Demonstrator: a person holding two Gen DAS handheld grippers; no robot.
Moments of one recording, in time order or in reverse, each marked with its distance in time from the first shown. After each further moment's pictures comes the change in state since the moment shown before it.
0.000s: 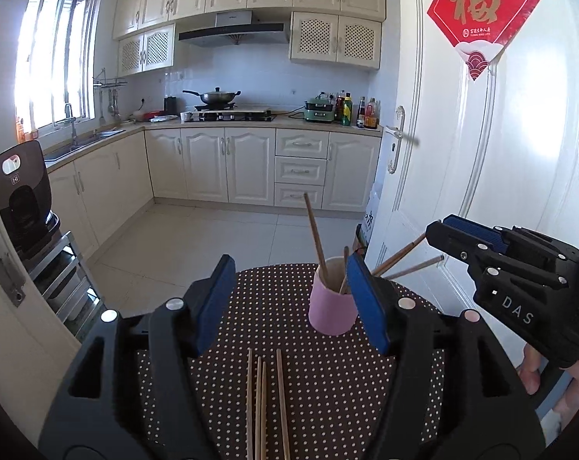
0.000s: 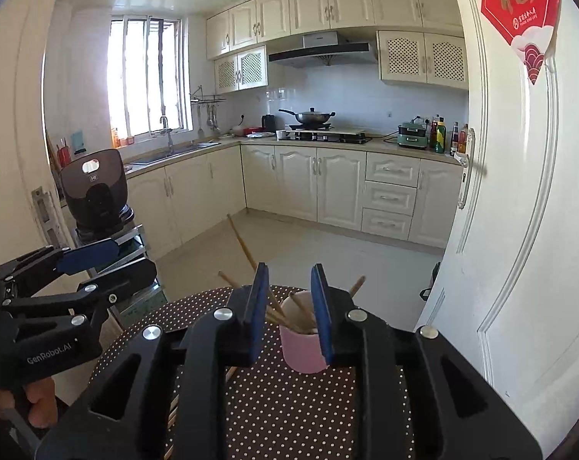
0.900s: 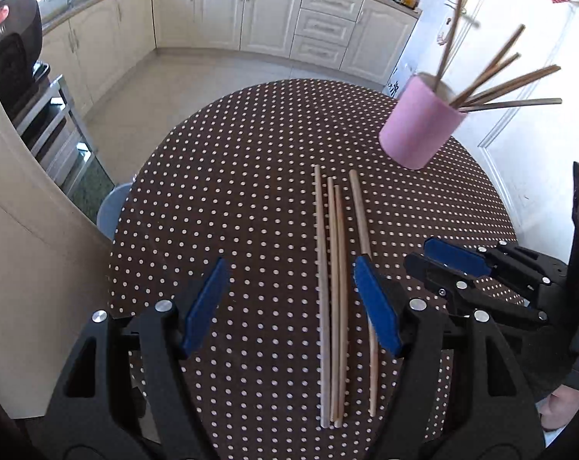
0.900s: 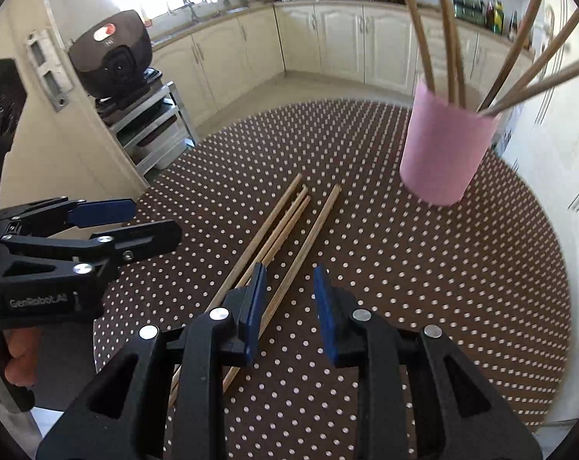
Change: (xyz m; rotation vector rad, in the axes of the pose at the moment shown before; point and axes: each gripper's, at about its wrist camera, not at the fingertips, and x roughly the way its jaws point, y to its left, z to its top) left arm 0.082 0.104 -0.118 -0.153 0.559 -0.033; right arm 0.128 0.079 -0.127 0.065 0.556 0.138
